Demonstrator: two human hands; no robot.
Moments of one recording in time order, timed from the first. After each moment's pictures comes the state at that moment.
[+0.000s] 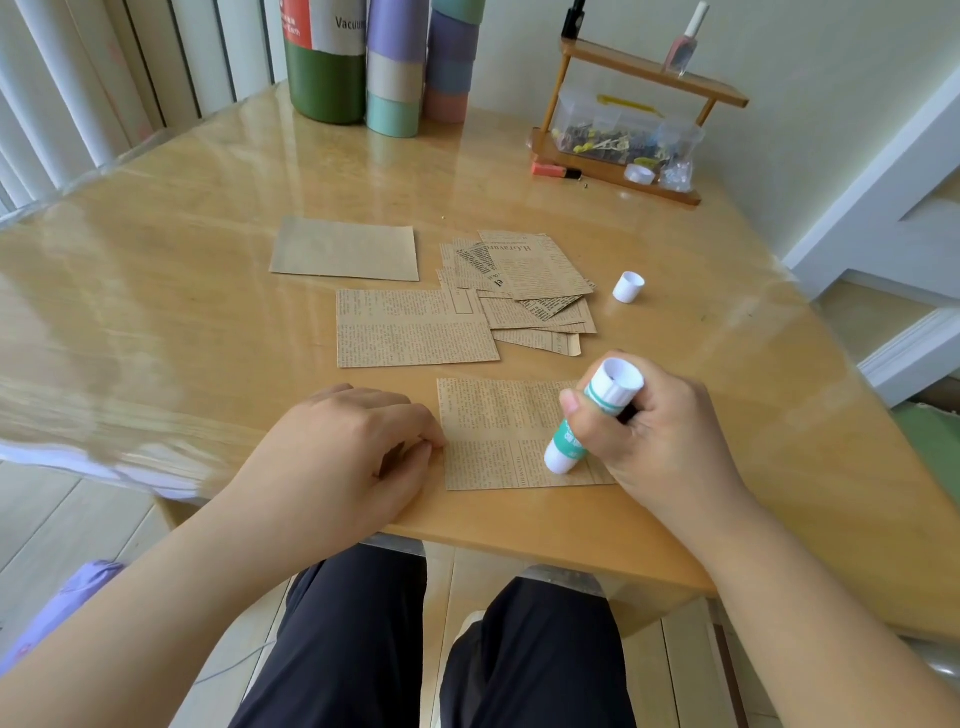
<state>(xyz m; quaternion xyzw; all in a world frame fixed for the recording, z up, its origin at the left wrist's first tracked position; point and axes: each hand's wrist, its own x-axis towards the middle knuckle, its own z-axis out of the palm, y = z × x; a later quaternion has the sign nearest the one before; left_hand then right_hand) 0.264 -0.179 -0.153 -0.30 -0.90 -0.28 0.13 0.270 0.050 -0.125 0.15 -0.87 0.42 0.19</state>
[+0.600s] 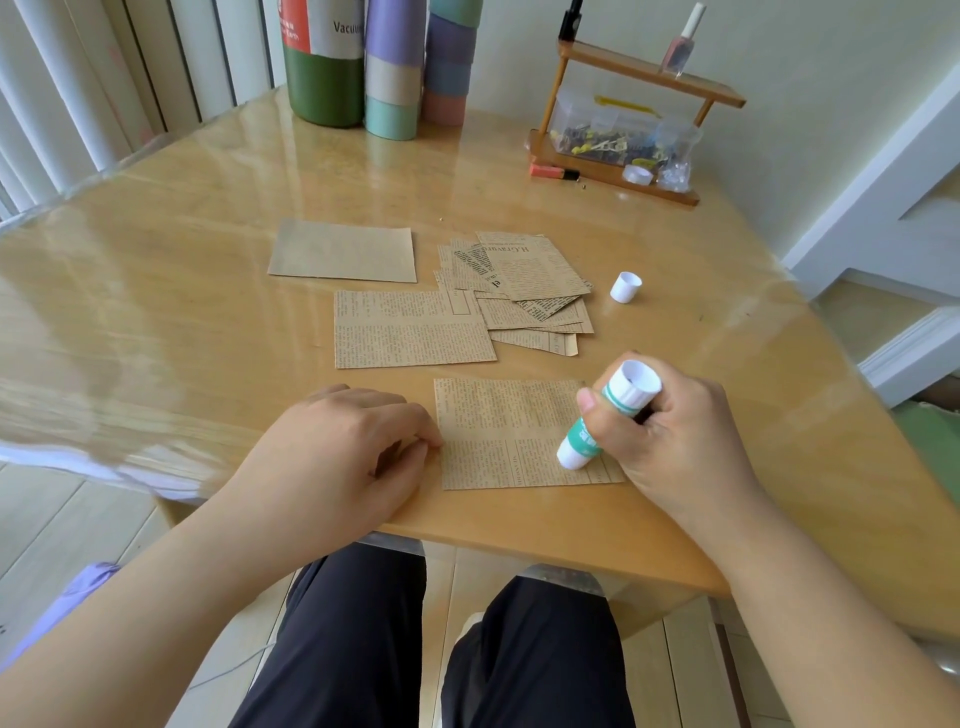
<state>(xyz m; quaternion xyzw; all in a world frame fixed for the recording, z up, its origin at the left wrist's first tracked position) 0.264 -0.179 -0.153 -0.30 -0.90 -0.28 0.12 0.273 0.060 -0.120 0.15 -0.89 0.38 0.20</state>
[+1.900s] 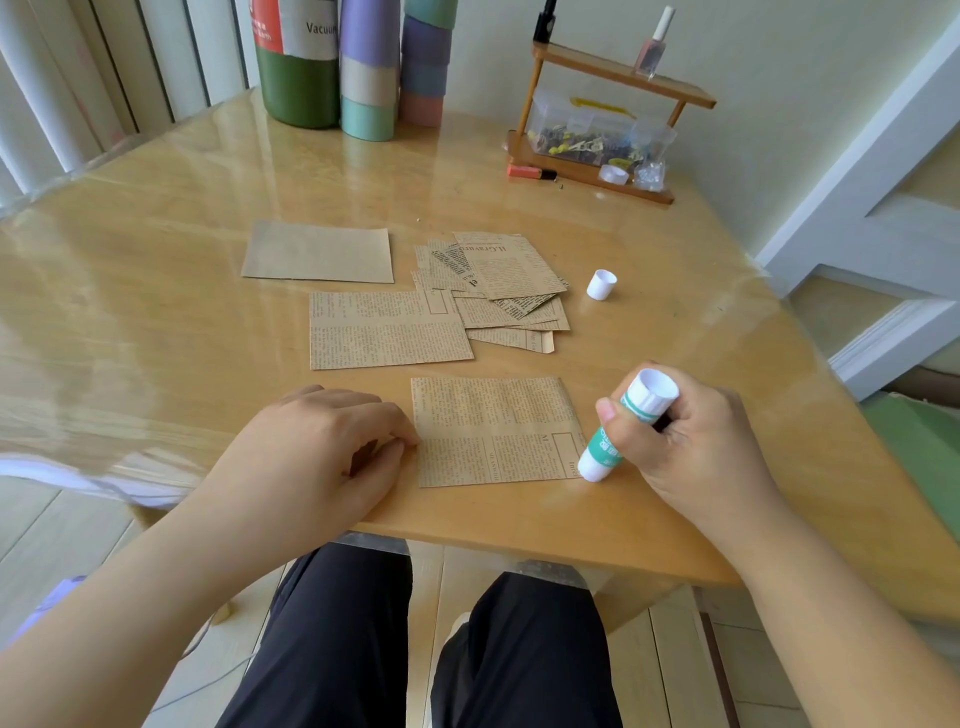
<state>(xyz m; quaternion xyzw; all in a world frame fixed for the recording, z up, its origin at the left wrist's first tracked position) 0.263 -0.180 -0.155 -0.31 -0.91 -0.26 0.12 0.285 0.085 -0.118 0.14 -0.90 0.35 0.21</state>
